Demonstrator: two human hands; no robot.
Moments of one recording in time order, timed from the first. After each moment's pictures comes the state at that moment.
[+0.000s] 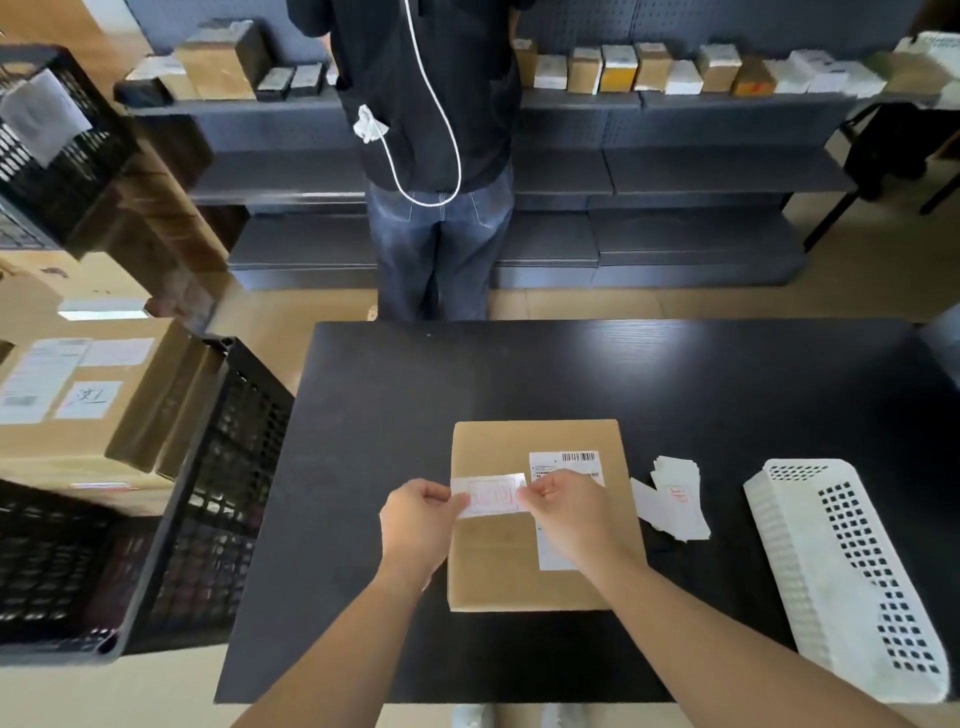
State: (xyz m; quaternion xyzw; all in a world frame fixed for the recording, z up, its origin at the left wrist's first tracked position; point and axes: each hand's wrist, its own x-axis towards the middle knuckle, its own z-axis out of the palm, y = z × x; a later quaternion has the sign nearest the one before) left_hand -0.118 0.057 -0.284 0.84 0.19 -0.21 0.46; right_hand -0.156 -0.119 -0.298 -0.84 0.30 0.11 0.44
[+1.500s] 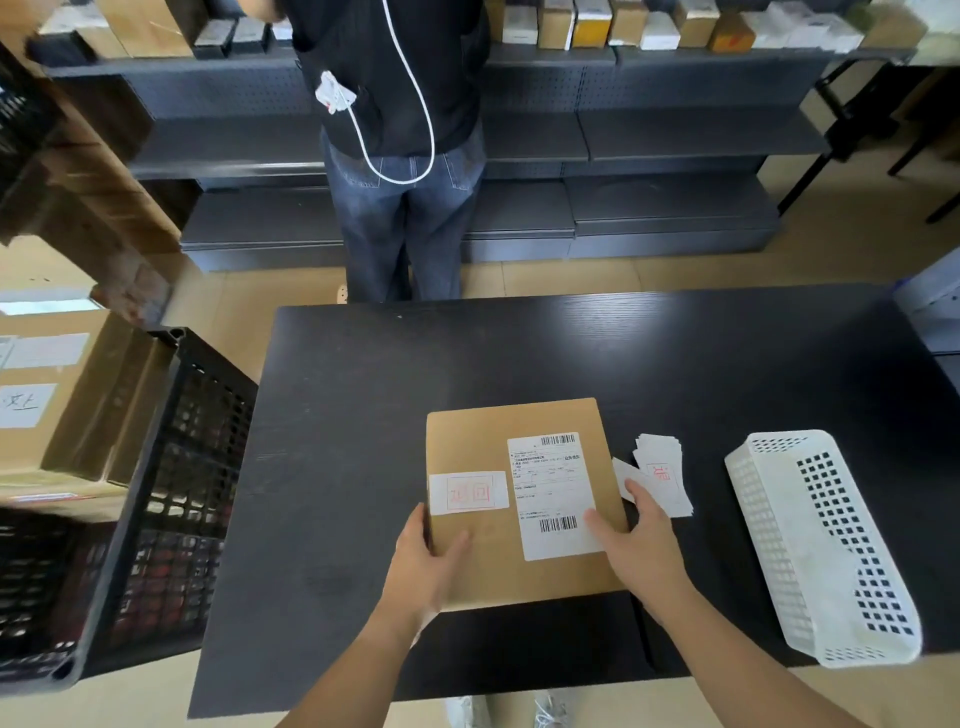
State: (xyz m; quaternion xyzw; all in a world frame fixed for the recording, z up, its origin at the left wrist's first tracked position) left_hand -0.158 0.061 -0.342 0.78 0.13 -0.32 0.52; right_hand -0.226 -0.190 -0.341 -0.76 0.45 0.11 0.45
